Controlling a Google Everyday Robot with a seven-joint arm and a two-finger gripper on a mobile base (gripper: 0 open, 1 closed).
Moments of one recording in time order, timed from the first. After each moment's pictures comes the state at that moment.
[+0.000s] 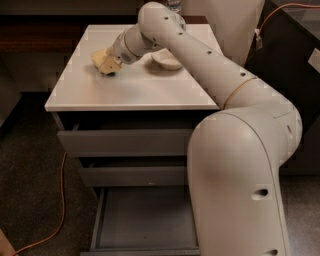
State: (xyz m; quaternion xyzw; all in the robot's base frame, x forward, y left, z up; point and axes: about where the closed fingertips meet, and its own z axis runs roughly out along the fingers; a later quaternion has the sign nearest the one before) arm 0.811 0.143 0.873 -0.59 0.66 0.14 0.44
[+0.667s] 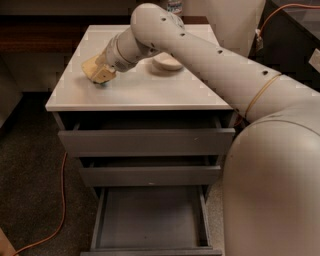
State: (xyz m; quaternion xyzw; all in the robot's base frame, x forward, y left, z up) arm 0.740 0.157 0.887 -0.63 0.62 0.12 0.44
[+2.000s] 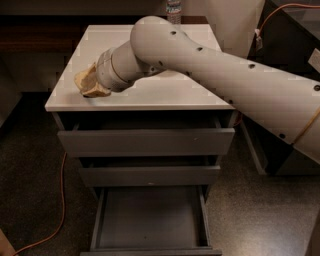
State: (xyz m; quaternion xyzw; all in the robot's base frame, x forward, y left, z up) arm 0.629 0.168 0.897 -0.70 0.53 0.11 0.46
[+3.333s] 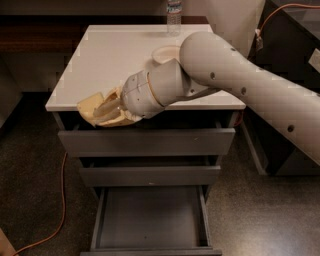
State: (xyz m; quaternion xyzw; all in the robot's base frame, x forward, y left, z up) arm 0.516 0.116 0.889 -0.74 0.44 0.23 0.45
